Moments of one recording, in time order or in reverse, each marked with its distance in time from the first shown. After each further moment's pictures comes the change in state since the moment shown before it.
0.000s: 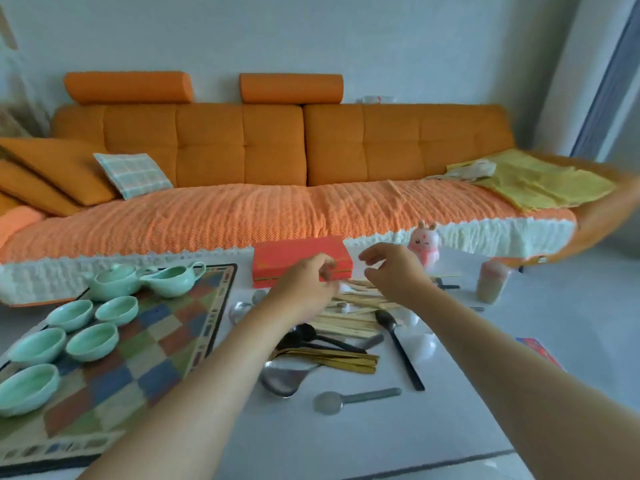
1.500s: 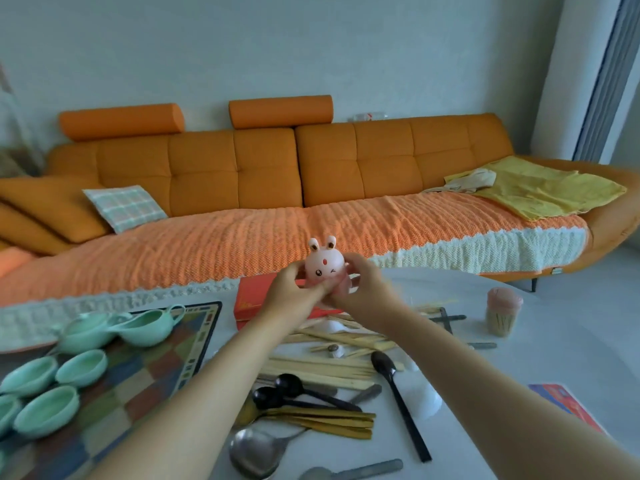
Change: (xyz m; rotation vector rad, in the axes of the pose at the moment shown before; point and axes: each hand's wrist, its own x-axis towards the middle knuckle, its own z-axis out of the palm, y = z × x) left_hand 0.056 0.000 0.005 -0.425 0.179 -0.115; right_hand 0.031 -0.010 0.016 0.398 -0.088 -0.084
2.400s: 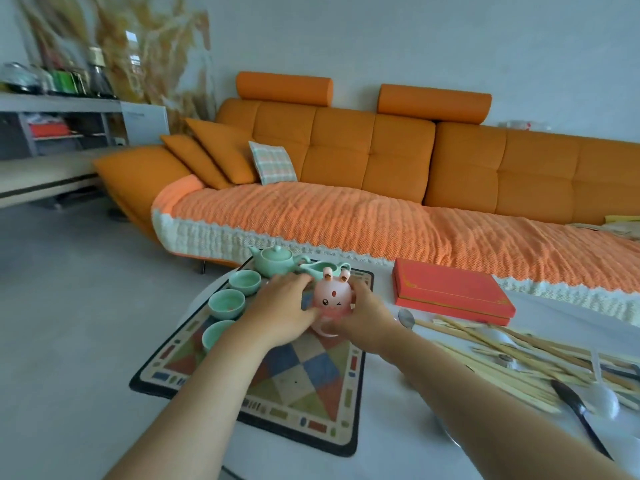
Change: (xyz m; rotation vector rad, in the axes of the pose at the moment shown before) left_hand -0.120 -0.105 -0.253 0.727 0.097 -0.106; right_hand -0.031 -0.093 0.256 -0.170 -0.415 0.001
